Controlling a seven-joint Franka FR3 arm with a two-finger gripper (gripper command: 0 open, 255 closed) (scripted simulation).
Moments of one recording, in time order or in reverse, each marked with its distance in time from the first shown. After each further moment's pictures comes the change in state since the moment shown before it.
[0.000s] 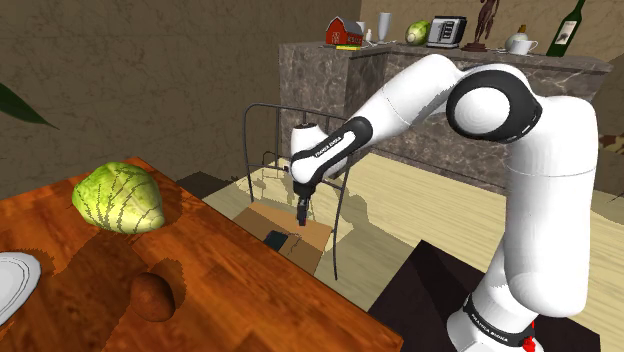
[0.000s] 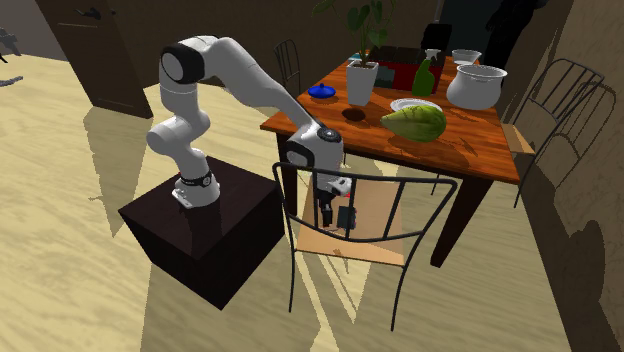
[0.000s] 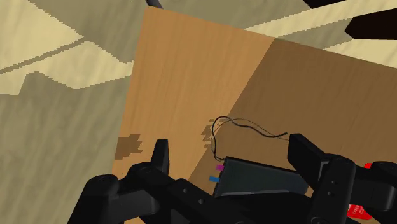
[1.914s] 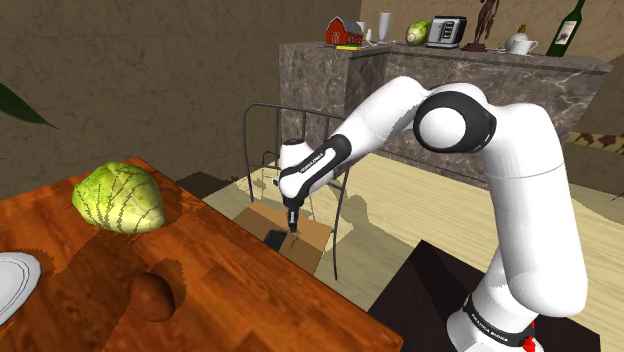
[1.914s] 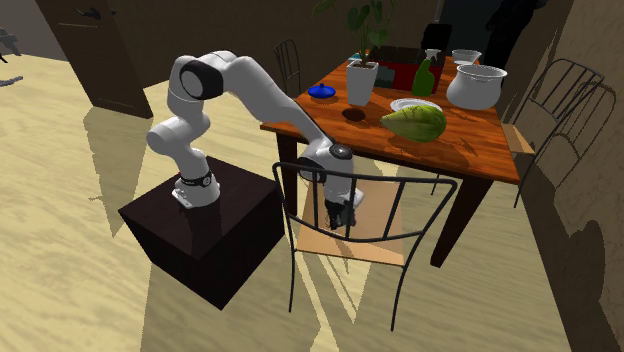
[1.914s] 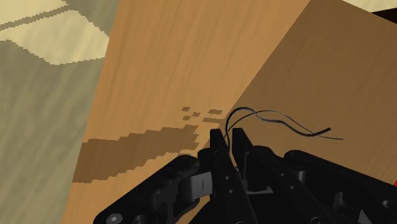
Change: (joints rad) arm -0.001 0.181 0.033 0.126 0.014 0.055 -0.069
